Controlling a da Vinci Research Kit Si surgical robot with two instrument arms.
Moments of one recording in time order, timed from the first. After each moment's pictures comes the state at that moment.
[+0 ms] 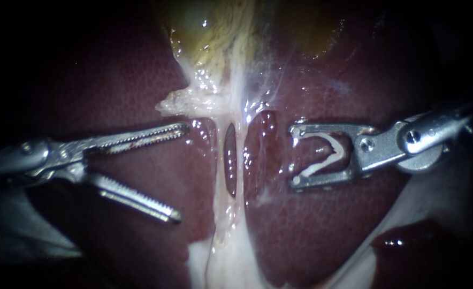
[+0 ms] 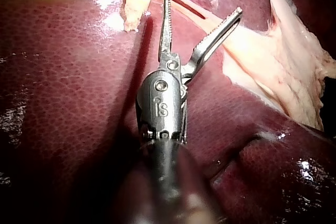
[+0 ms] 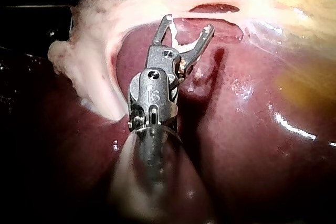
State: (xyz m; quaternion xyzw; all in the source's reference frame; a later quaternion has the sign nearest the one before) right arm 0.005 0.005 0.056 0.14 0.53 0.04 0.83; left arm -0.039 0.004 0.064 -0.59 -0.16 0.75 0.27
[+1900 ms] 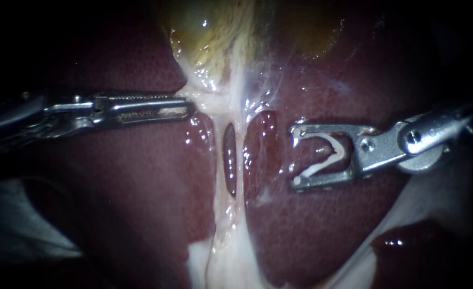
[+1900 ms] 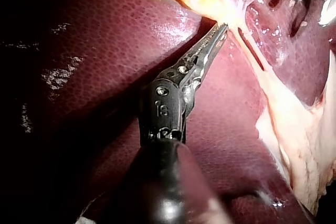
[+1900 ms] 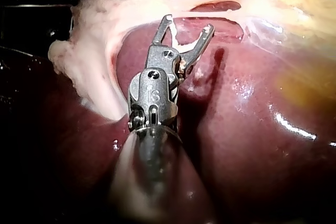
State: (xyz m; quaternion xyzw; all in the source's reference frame) right arm 0.005 0.005 0.056 0.14 0.53 0.04 0.83; left arm -0.035 0.010 0.064 -0.49 -0.22 0.72 0.44
